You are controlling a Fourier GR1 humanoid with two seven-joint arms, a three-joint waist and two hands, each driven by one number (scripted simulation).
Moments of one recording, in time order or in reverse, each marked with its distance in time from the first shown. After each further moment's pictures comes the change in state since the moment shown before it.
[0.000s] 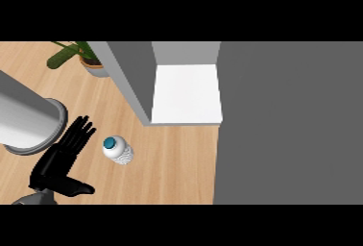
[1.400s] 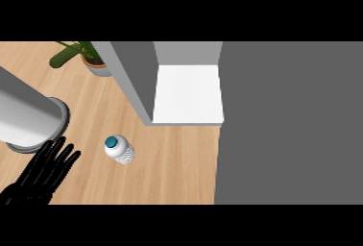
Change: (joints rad) left arm 0.415 -0.060 -0.132 -0.855 0.332 0.094 0.398; right arm -0.135 -0.009 -0.085 0.014 -0.074 -0.059 0.115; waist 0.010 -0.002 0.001
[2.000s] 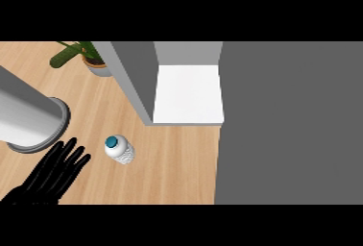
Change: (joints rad) left arm 0.015 0.022 -0.107 -0.141 0.011 0.107 0.119; right arm -0.047 0.000 0.017 -0.006 -0.005 -0.054 0.050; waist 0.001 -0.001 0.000
